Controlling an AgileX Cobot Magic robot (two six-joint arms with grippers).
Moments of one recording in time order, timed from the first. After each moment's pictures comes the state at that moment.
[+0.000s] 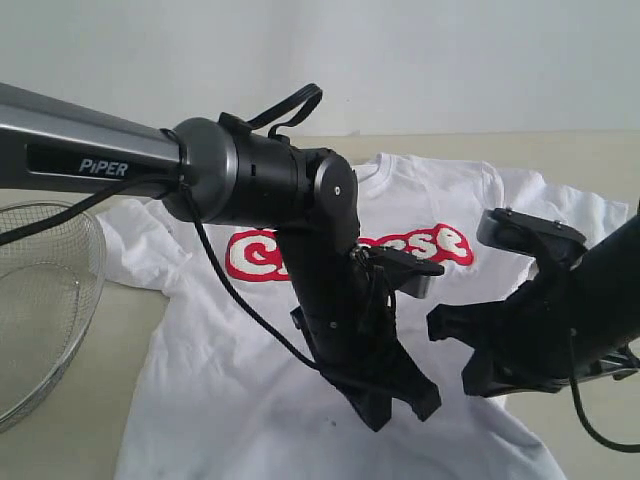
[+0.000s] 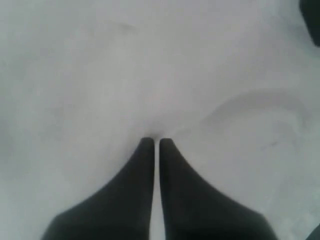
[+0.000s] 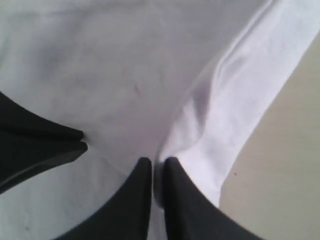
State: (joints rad) left arm -0.80 2.16 -1.46 -0.46 0.95 0.34; right arm 0.22 1.49 -0.65 0.57 0.58 -0.09
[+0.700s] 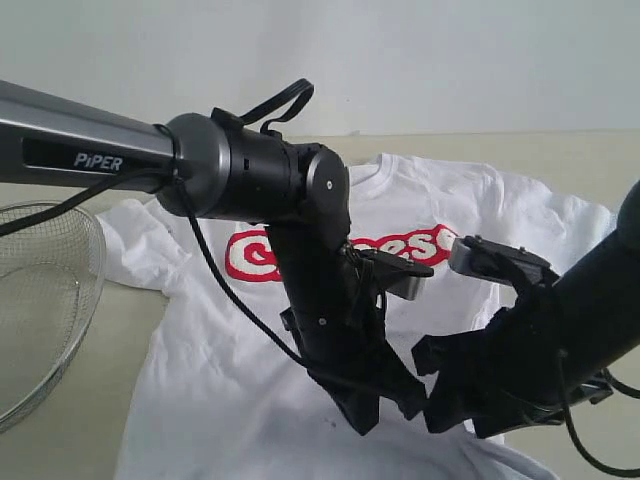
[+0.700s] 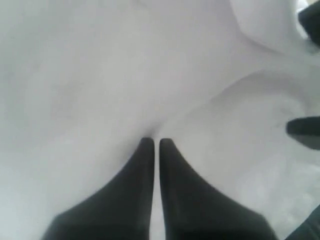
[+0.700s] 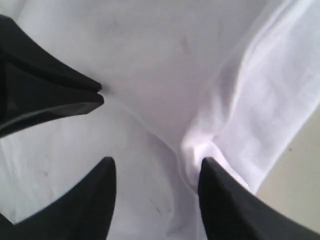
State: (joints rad) left arm -0.78 2.16 -1.46 -0.46 1.01 0.35; right arm 0.23 1.54 -0.65 0.71 0.71 -0.31
